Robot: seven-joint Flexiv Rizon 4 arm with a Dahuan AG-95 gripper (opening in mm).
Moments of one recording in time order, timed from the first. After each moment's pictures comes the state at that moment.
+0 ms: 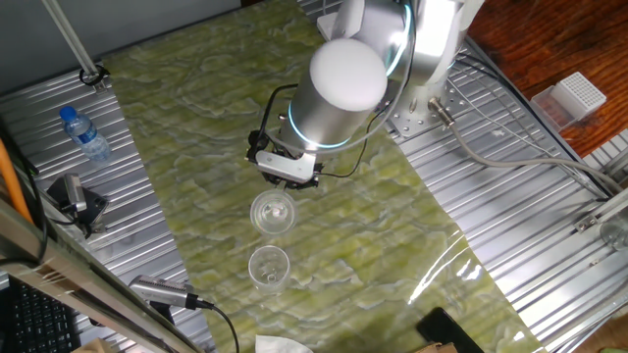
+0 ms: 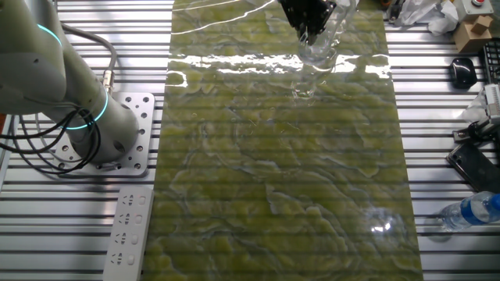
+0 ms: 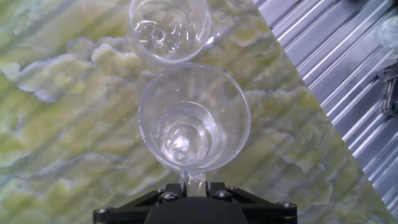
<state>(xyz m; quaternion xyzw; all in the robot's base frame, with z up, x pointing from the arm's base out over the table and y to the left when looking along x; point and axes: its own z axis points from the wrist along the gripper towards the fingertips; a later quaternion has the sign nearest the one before) 0.485 0.160 0.161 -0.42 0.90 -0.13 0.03</state>
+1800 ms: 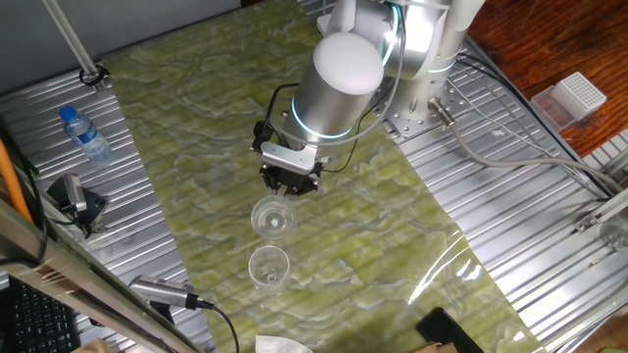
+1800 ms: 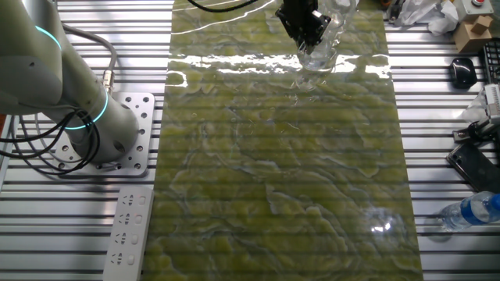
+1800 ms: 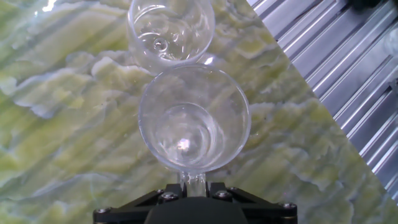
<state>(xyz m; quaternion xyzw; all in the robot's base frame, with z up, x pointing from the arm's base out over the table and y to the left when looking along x) 0.484 0.161 0.129 -0.42 0.90 -0.11 0.07</state>
